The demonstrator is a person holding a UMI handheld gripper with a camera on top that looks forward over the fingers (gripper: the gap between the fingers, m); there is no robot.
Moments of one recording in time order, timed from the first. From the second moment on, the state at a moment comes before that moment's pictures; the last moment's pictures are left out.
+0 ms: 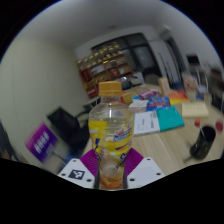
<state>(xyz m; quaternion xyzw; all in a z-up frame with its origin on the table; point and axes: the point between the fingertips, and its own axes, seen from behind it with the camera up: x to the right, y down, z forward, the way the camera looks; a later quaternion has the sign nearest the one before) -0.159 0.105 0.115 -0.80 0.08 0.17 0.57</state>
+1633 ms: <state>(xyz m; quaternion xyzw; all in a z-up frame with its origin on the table) 0.386 -0.021 0.054 -0.77 0.05 -0.01 0.63</state>
